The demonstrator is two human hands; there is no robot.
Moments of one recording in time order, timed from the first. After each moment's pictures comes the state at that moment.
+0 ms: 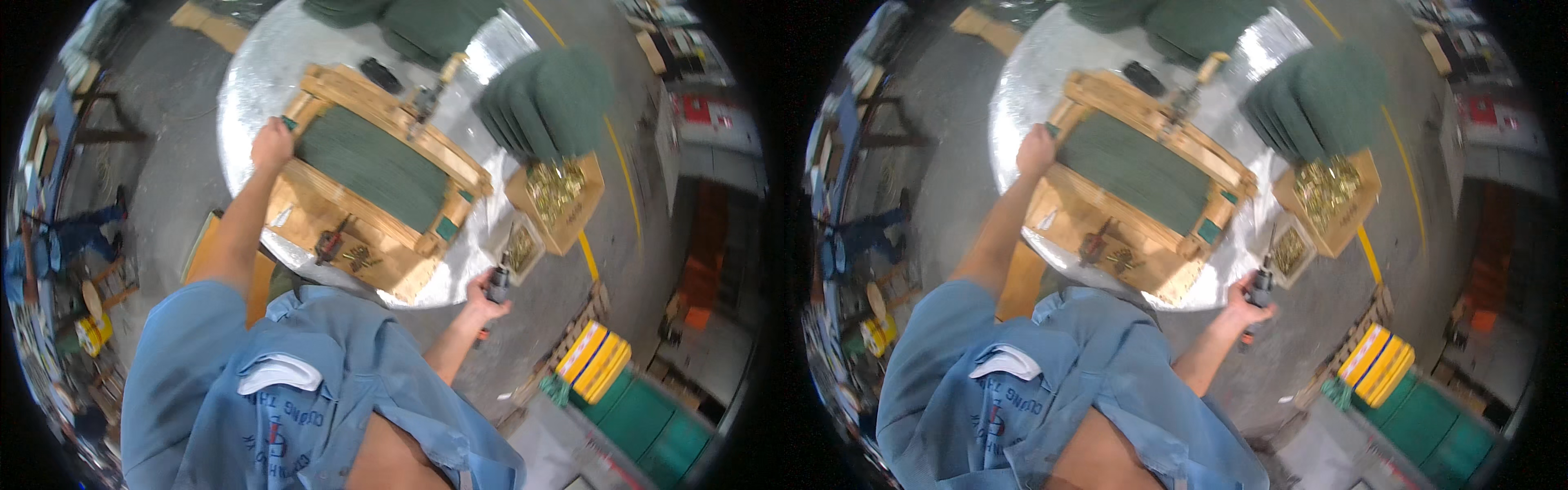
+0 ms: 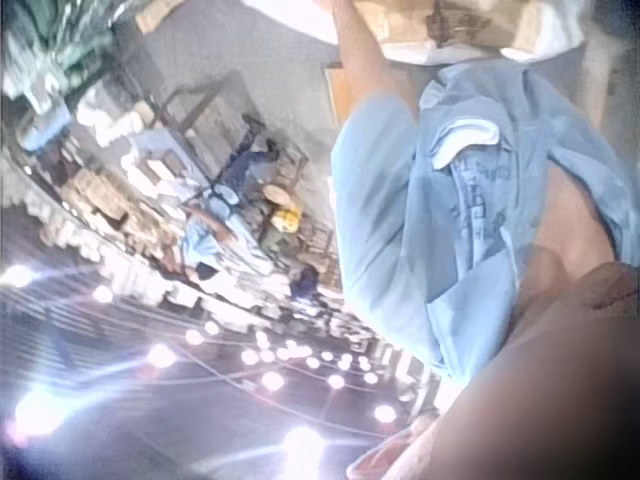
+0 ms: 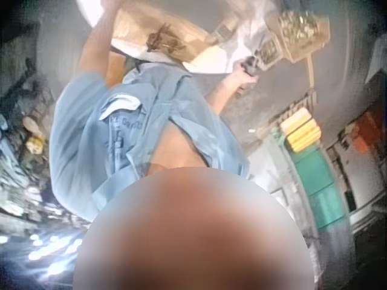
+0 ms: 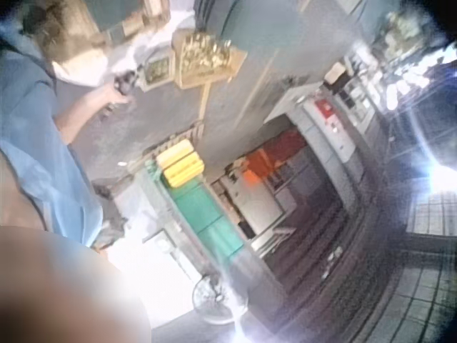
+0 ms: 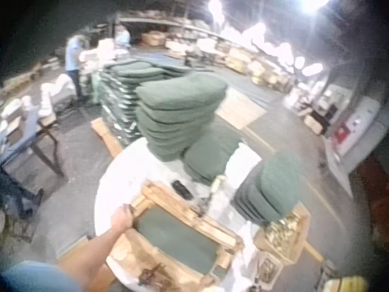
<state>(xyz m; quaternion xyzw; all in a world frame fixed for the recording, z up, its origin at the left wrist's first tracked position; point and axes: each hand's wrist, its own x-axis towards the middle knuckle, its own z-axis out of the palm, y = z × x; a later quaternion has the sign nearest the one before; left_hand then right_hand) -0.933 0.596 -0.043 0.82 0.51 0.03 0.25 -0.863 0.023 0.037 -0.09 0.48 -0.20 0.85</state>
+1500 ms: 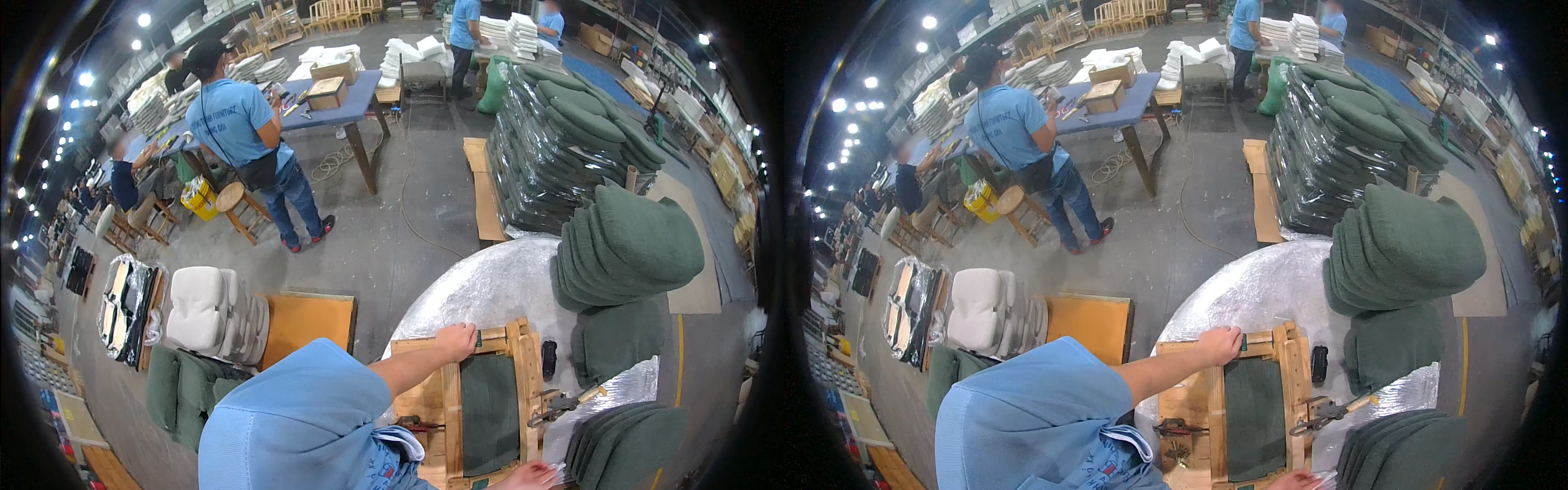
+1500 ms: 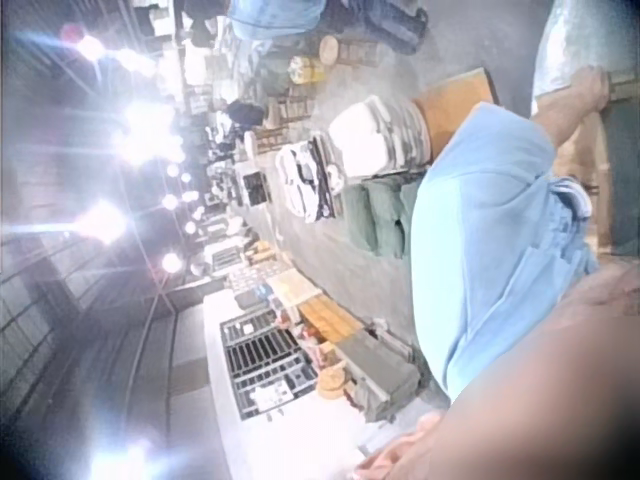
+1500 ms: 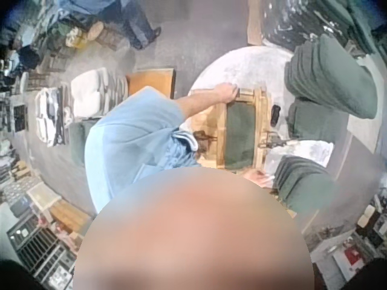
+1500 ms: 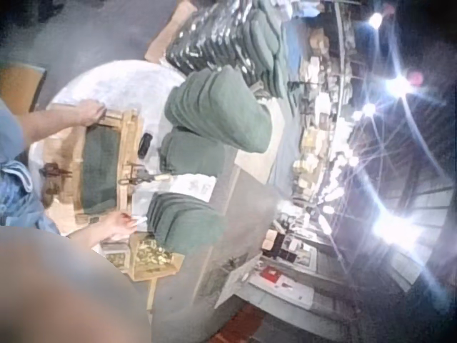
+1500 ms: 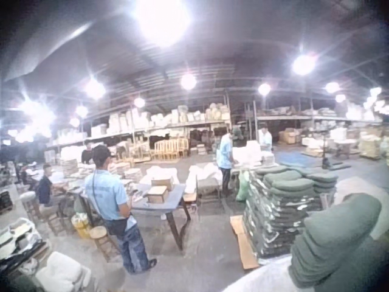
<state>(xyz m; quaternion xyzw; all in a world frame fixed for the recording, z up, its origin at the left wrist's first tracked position) -0.937 0.580 -0.010 0.80 0.53 0.10 0.28 -0.693 0.164 -0.047 -0.49 0.01 0.06 0.87</state>
